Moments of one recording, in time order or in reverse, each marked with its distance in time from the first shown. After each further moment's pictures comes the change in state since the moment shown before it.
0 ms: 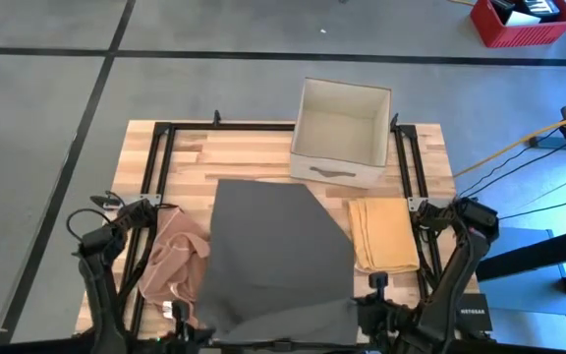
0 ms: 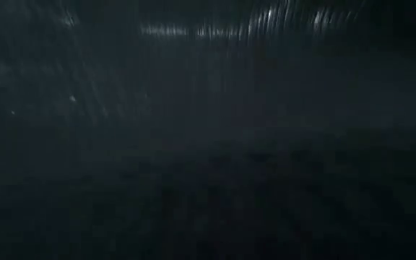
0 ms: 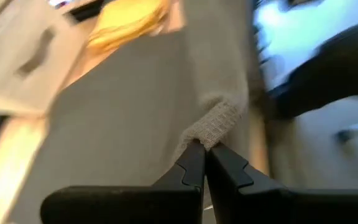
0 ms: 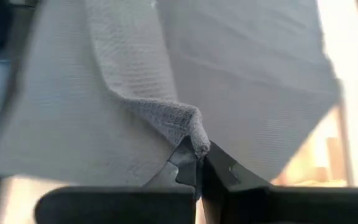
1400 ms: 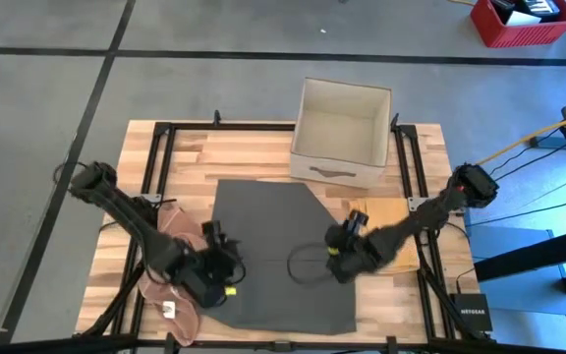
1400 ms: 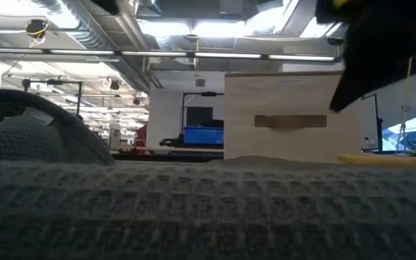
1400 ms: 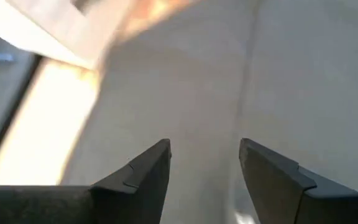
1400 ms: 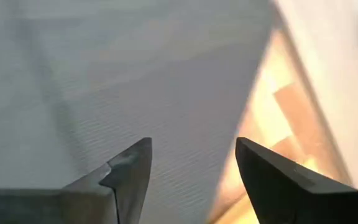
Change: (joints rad) left arm 0.460 -0.507 -0.723 0.464 0.180 0.336; right arm -0.525 -0.252 -0.414 0.291 -0.105 -0.029
